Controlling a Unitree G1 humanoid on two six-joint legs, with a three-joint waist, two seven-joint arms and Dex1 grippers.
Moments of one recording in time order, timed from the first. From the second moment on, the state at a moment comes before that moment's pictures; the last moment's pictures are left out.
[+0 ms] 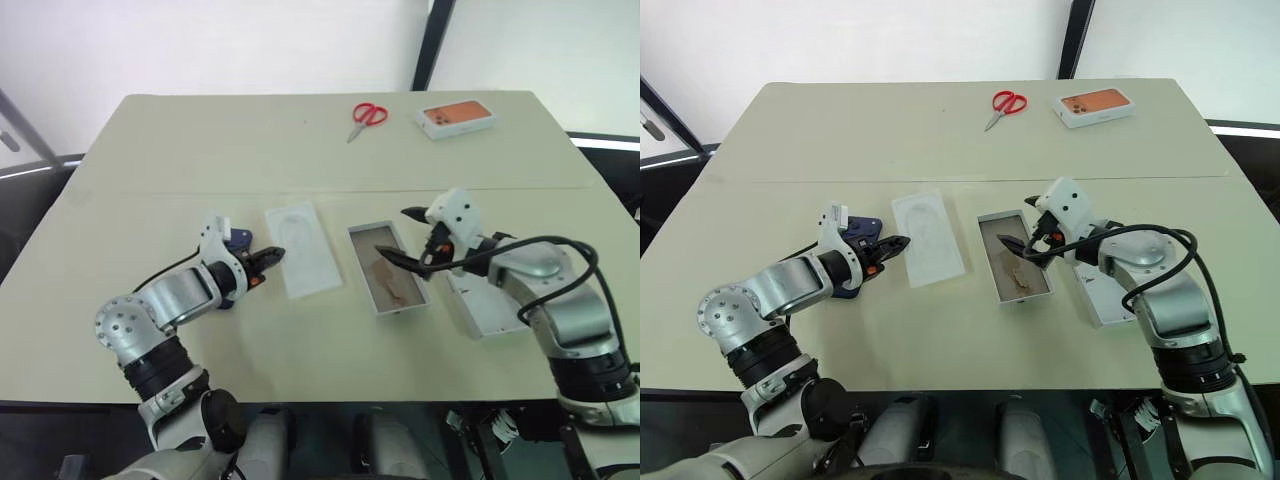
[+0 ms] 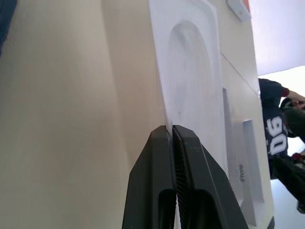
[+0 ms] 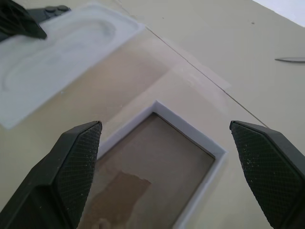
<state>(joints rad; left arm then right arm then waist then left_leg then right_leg) -0.58 -0.04 0.73 -0.17 -1.29 1.61 0.46 -0.40 -0.70 0.01 -0.23 0.30 0.55 0.75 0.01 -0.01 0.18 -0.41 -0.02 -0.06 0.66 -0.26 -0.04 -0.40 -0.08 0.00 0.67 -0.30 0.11</state>
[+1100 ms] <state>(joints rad) -0.69 -0.16 0.30 0.09 -1.36 1.36 0.70 -0.34 -0.76 -0.05 -0.19 0.25 0.51 0.73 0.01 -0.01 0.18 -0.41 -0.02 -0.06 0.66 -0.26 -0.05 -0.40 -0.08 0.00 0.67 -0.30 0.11</state>
